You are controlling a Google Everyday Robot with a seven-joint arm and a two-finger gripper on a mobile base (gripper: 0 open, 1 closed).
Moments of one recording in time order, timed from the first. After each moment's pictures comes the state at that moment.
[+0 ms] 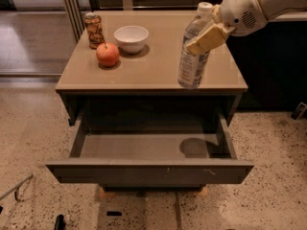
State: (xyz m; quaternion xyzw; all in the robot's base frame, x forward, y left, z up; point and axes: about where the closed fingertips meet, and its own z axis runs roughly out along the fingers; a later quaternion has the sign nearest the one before) arm 0.587 -0.100 0.988 -0.58 0.69 0.20 0.38
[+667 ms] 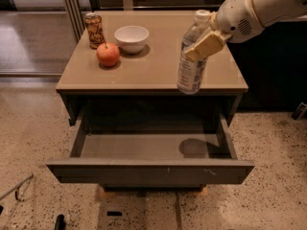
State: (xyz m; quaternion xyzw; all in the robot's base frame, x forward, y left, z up) arm 0.582 -0.097 0.974 -0.58 0.69 0.20 0.37
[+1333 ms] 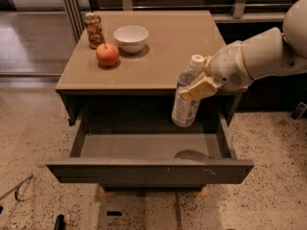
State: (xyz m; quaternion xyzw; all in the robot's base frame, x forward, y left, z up) arm 0.535 -0.090 0.897 -0.56 0.70 0.21 0.38
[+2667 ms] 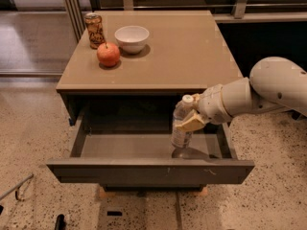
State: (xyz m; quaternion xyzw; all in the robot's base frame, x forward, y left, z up) arm 0.538 -0.086 0.777 -0.59 0.69 0.19 0.37
